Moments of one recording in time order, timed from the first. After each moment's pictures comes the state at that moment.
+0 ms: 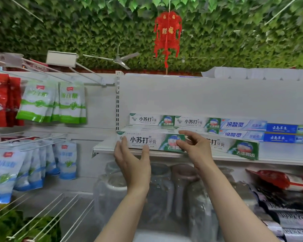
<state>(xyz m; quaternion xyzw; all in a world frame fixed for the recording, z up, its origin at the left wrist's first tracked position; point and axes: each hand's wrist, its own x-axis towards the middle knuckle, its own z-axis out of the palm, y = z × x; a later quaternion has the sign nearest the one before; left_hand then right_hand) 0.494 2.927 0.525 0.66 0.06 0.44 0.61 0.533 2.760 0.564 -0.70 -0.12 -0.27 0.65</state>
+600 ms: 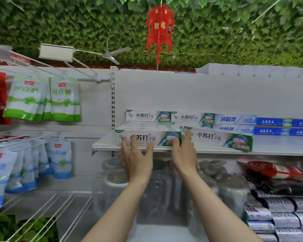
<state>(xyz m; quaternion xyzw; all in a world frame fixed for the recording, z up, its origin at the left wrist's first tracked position) 0.518 2.942 0.518 0.79 0.03 0.35 0.50 0.529 2.812 0.539 -0.80 0.02 -0.32 0.50</state>
